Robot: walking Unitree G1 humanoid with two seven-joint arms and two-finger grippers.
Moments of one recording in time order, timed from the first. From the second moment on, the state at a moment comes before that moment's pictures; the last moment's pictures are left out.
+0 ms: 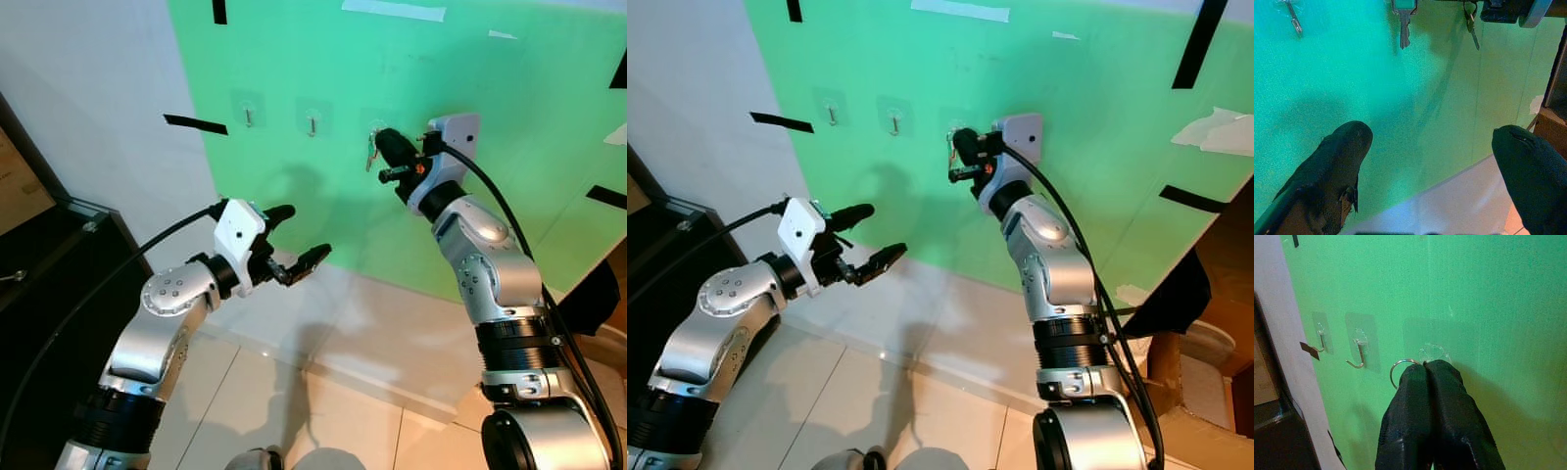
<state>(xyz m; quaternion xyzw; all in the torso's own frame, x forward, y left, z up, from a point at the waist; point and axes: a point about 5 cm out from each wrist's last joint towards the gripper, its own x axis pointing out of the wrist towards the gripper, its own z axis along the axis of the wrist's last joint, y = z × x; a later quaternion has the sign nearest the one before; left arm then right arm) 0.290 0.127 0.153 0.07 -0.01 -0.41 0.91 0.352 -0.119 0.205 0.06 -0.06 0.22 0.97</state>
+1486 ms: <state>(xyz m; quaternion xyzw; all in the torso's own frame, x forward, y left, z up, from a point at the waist) 0.290 0.127 0.153 0.07 -0.01 -0.42 0.91 0.358 -0.110 0.189 0.02 -0.02 0.22 0.98</state>
